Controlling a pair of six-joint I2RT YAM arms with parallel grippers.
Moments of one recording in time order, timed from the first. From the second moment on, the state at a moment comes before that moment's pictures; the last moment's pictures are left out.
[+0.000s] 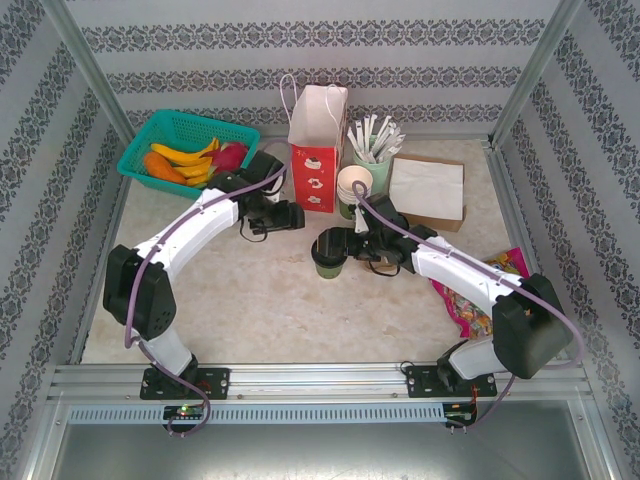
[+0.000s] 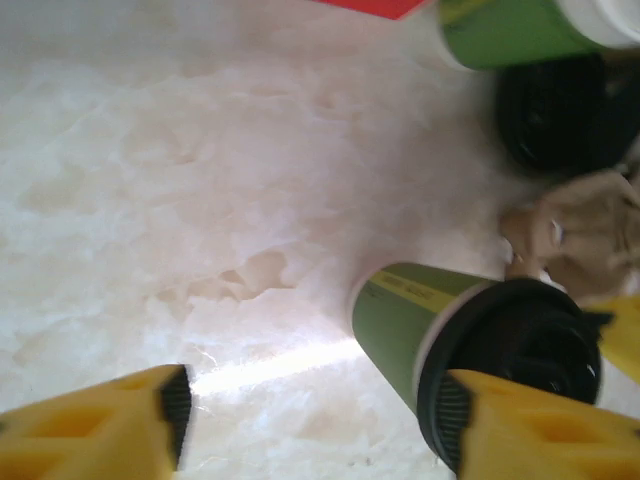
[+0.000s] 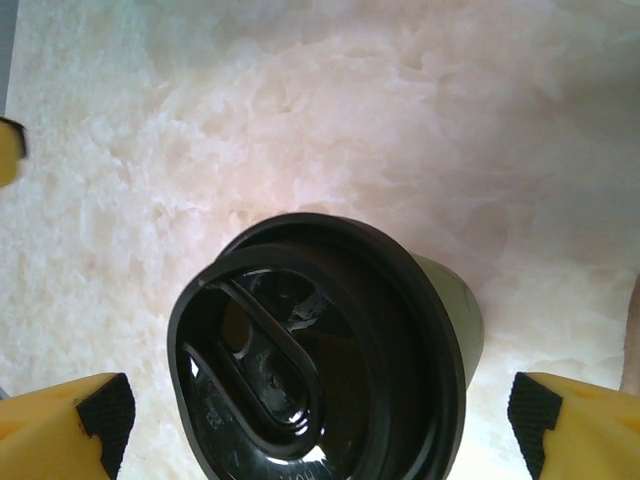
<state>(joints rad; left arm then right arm) -0.46 1.70 1.47 -0.92 0.18 -0.55 0.58 1.43 0.94 -0.36 -0.30 0.62</state>
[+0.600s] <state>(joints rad) -0.45 1.78 1.37 -0.88 0.14 -0.62 0.65 1.53 1.04 -0.48 -0.17 0.58</state>
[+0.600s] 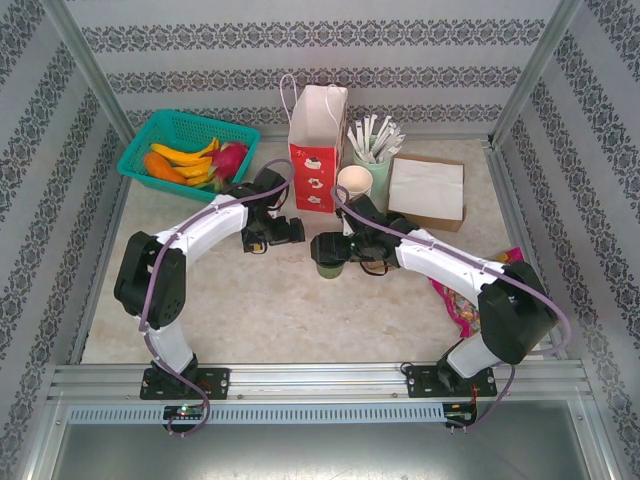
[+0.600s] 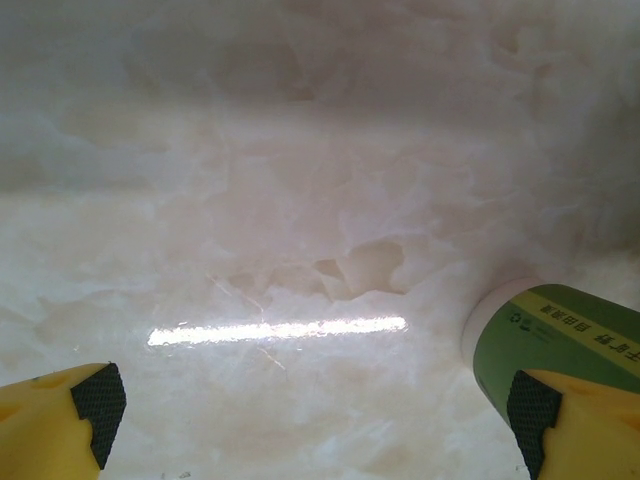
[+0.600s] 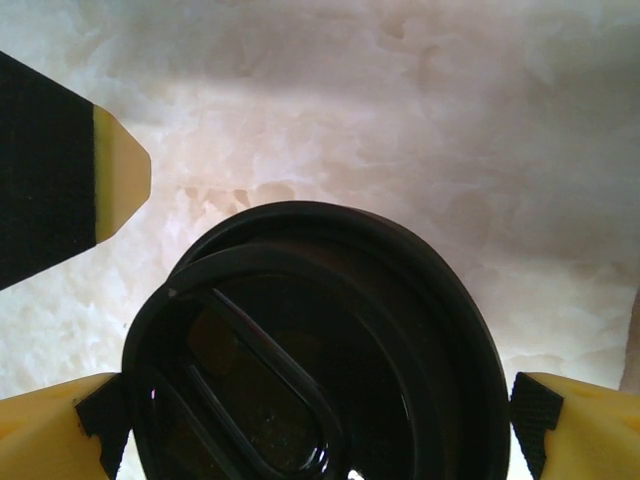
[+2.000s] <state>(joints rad) -0.47 1.81 1.37 -0.85 0.17 -0.61 0.43 1.52 1.02 -0.41 -0.17 0.61</state>
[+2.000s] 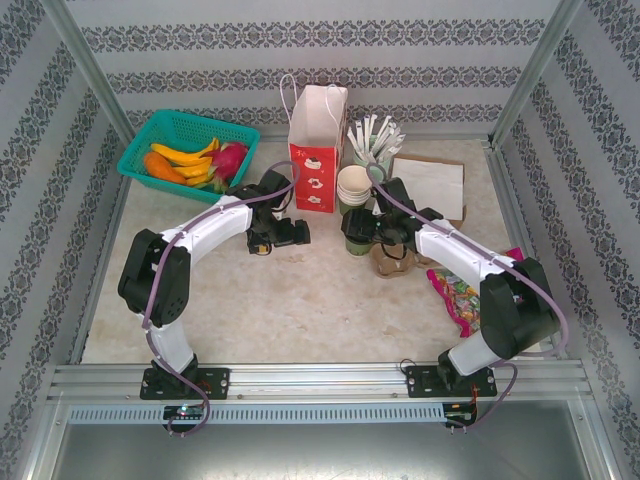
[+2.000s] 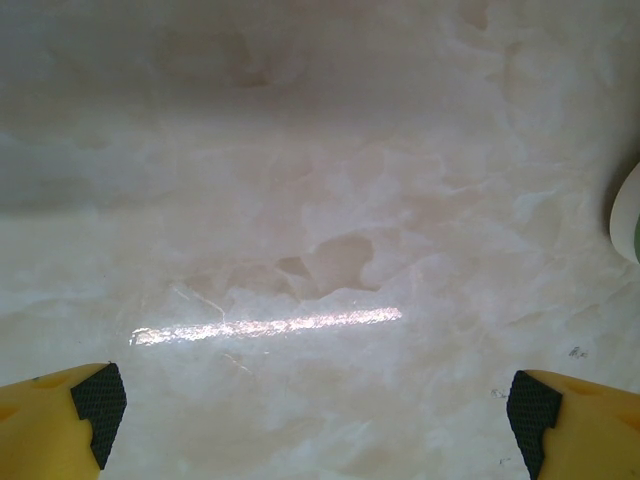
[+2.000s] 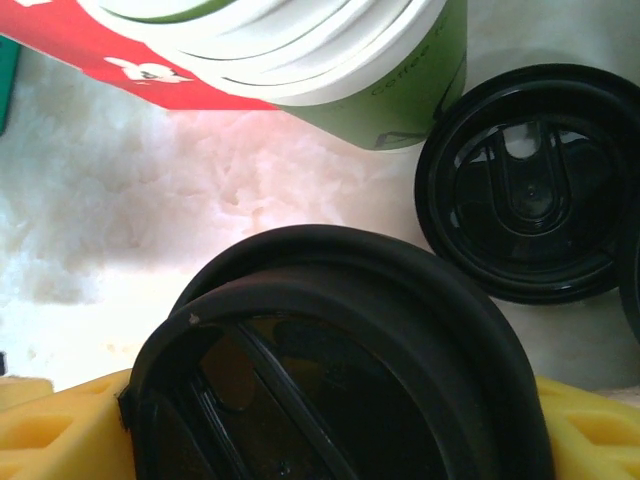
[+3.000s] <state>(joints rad) -0.61 1.81 1.42 -0.80 0.28 -0.50 -0.02 1.54 1.20 -0.62 -0.22 0.46</state>
